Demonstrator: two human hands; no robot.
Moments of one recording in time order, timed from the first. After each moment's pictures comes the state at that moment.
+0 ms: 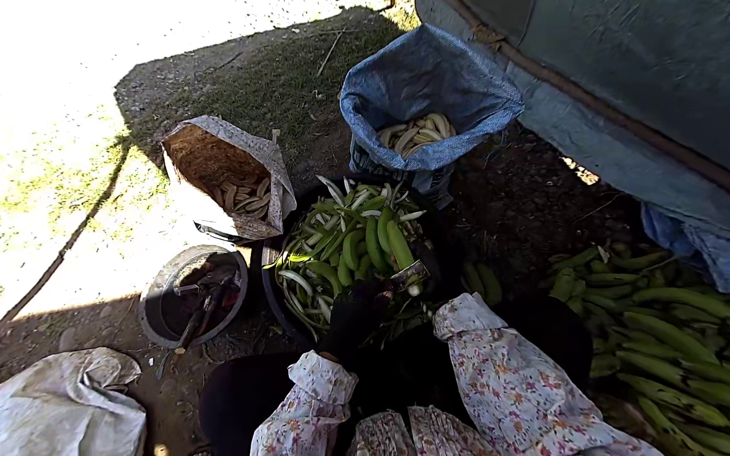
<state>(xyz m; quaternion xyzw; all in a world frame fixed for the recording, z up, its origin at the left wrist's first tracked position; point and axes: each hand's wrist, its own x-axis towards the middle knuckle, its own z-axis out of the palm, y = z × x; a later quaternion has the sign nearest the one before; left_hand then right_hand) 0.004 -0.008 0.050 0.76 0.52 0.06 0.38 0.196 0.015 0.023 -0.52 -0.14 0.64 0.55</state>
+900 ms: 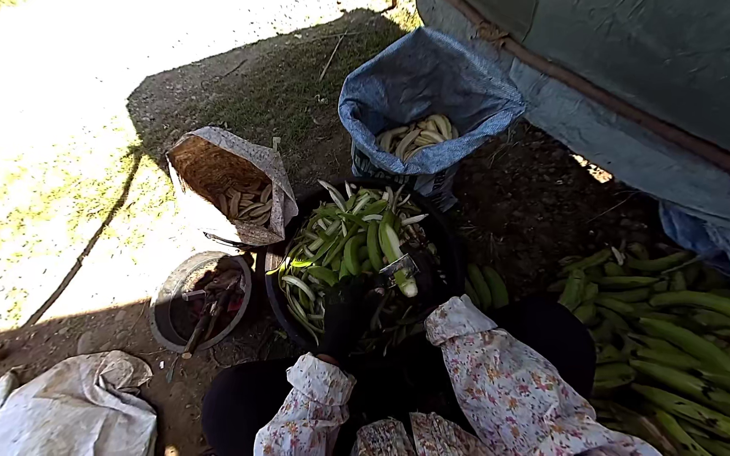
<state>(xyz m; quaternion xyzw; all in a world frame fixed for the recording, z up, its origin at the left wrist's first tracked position) 0.008 0.000 0.065 0.75 0.59 0.09 0.29 0.188 0.023 0.011 -0.46 -0.13 0.68 0.56</state>
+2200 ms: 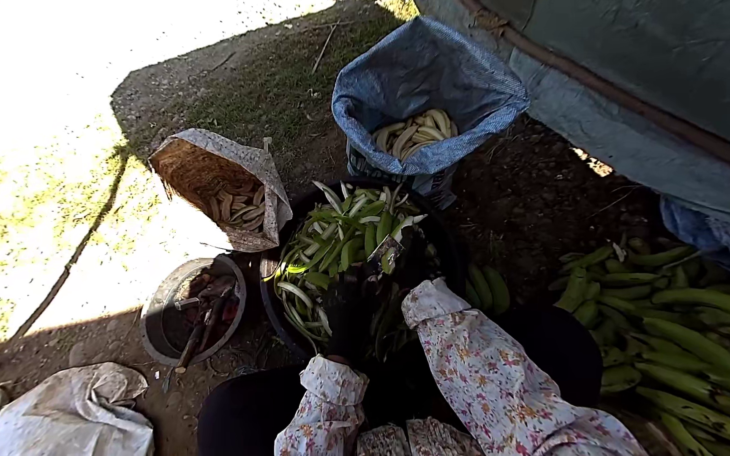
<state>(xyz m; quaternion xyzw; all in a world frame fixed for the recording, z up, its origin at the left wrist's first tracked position) 0.027 0.021 0.047 0.70 0.64 0.17 0.25 0.171 0.068 0.027 -0.79 -0.43 0.33 0.28</state>
